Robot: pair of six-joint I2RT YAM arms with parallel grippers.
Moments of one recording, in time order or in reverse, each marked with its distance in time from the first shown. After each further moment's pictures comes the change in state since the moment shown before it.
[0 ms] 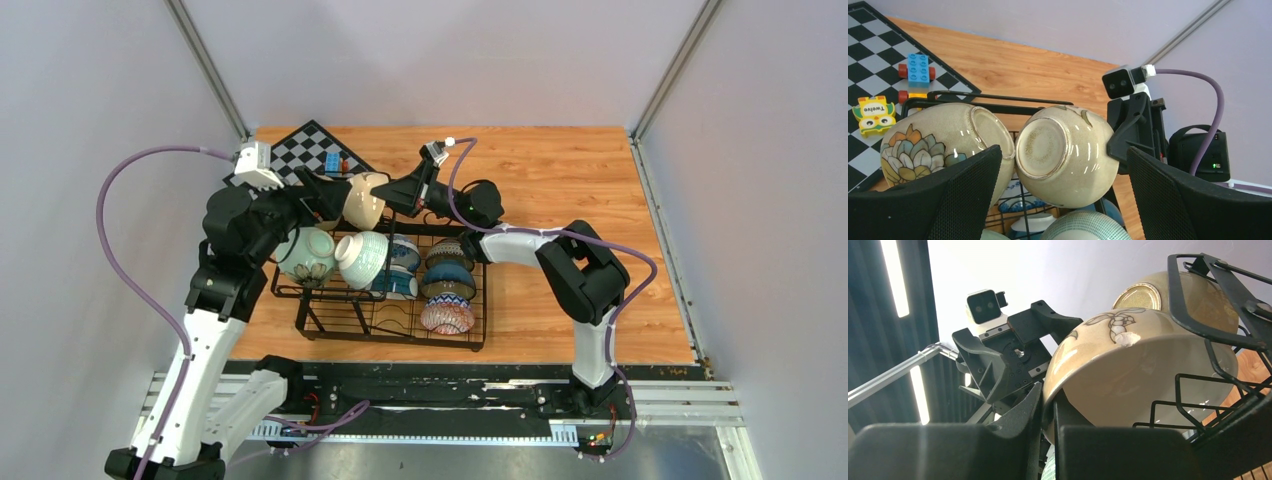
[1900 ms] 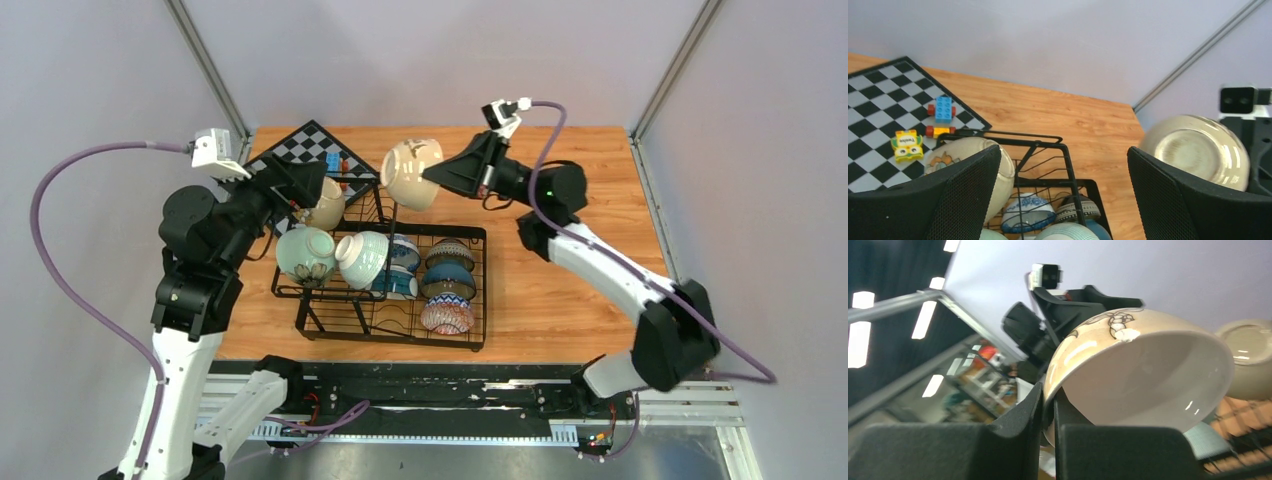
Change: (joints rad) left arm 0.000 -0.017 0.220 -0.127 -0.089 0.005; right arm -0.118 -0.457 -0.046 -0.222 -0.152 -0.140
